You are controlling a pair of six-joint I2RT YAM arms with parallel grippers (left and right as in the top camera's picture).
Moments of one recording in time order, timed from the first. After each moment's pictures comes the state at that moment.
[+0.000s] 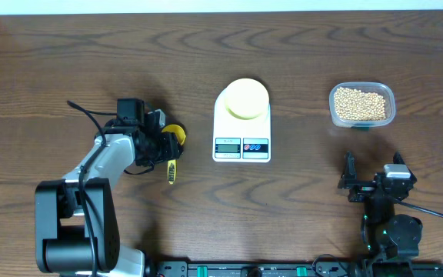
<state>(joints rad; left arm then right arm) 0.02 1.68 0.84 -0.51 0.36 -0.17 0.03 0.01 0.01 -0.07 0.07 0.00</state>
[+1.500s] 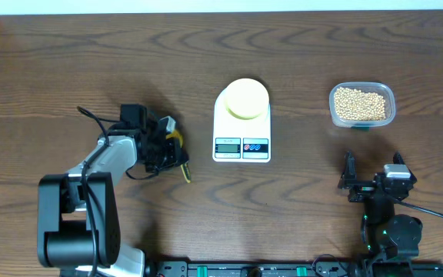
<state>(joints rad) 0.02 1.69 0.81 -0.50 0.62 -0.15 0.03 0.01 0.01 -0.07 0.07 0.00</state>
